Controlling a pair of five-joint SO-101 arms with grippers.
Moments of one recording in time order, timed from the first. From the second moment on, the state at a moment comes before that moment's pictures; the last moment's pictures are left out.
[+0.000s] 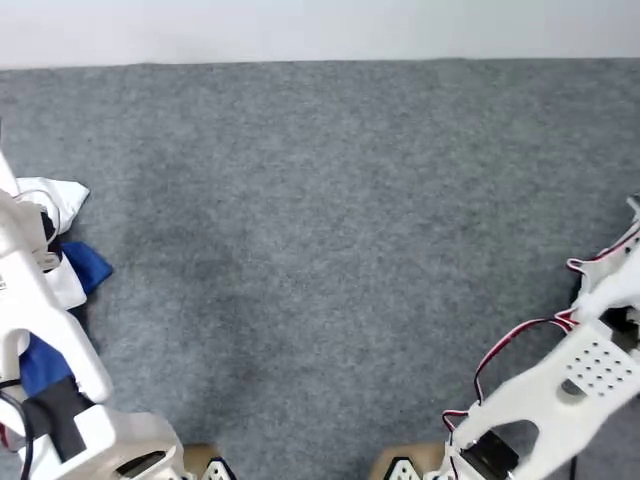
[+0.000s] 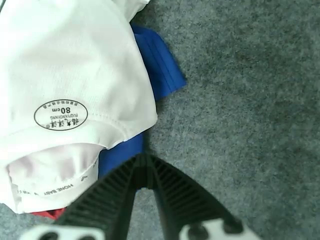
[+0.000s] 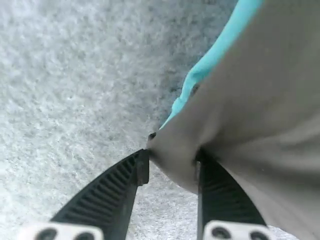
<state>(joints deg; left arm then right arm) -37.0 -1.9 -6.1 99.1 -8.3 41.2 40.4 -33.5 100.5 23.2</state>
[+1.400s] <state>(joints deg) -37.0 -1.9 -6.1 99.1 -8.3 35.3 32.8 -41.2 84.6 23.2</state>
